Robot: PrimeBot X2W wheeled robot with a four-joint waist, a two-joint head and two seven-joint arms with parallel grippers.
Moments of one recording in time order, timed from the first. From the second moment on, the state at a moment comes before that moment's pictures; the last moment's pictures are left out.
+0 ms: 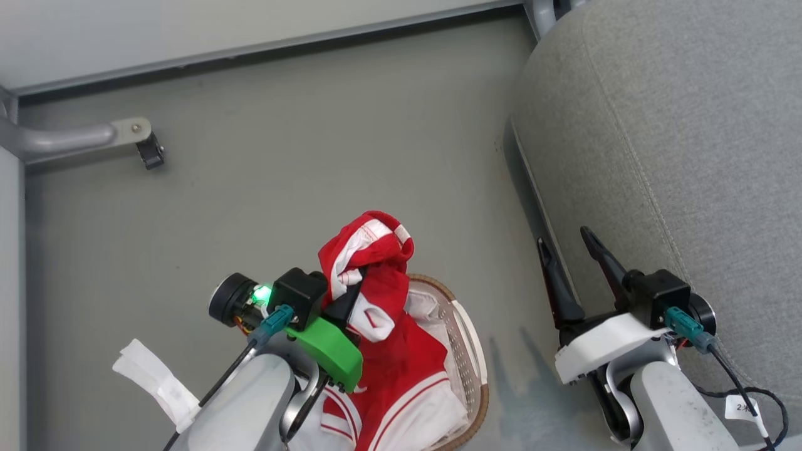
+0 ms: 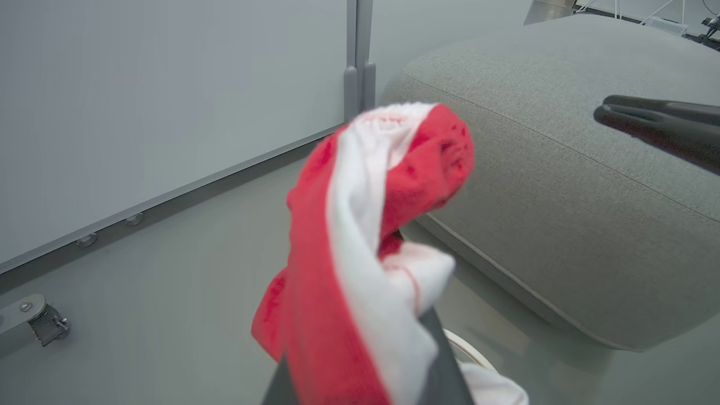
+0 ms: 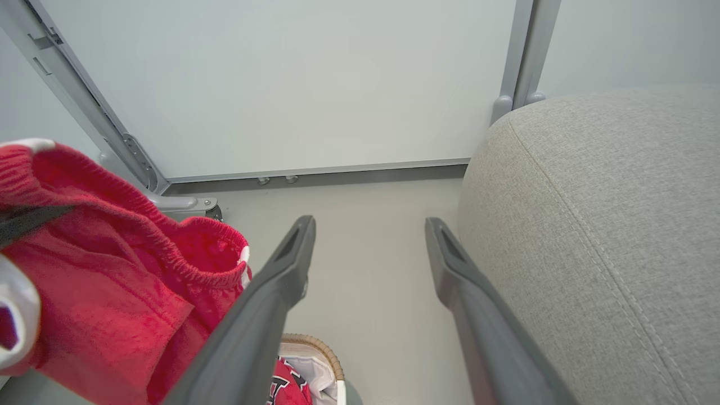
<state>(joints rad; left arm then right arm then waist) -0.45 0.18 -0.68 0.49 -0.38 -0.13 -0.26 -0.26 -0.05 0.17 0.29 0.21 0.13 -0.26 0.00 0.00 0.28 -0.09</state>
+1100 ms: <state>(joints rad) -0.54 0.08 -0.69 0.26 -0.37 -0.13 -0.26 -0.34 -0.05 0.47 0.22 0.15 0.13 -0.26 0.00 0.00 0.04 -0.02</state>
